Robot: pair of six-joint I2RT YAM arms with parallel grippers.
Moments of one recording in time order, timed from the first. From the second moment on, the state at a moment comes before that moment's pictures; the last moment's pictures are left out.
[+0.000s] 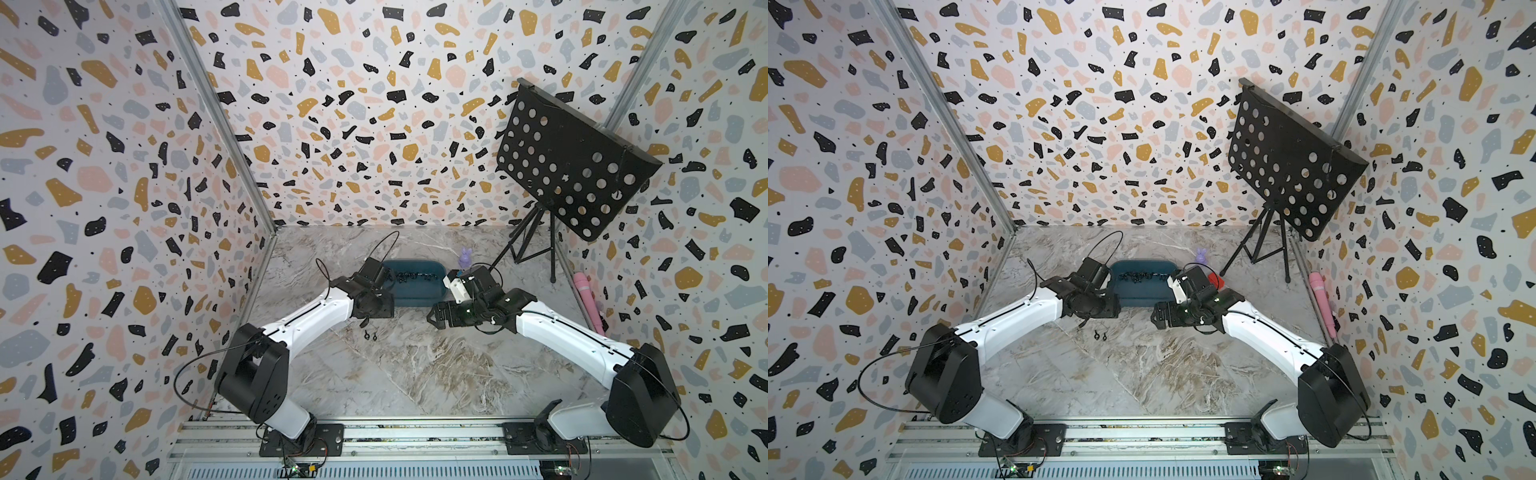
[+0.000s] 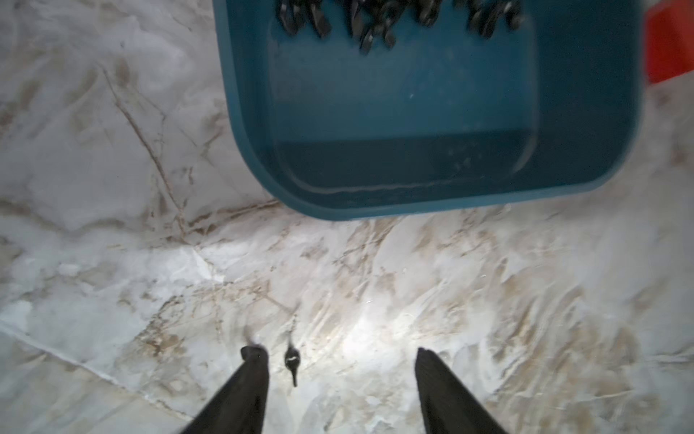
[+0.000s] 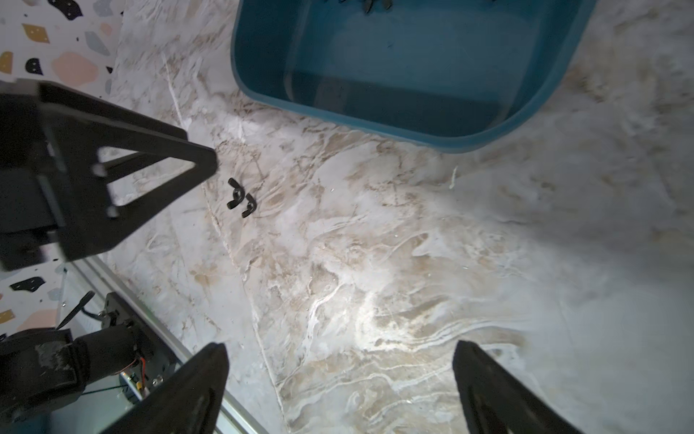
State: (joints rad) left arm -0.54 1.54 1.15 -0.67 0.03 -0.47; right arm 0.64 1.40 1.04 -0.58 -0.26 0.46
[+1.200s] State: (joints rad) left arm -0.58 2.12 1.80 -0.64 0.15 -0.13; right arm 0.42 1.28 1.09 -0.74 -0.16 0.44
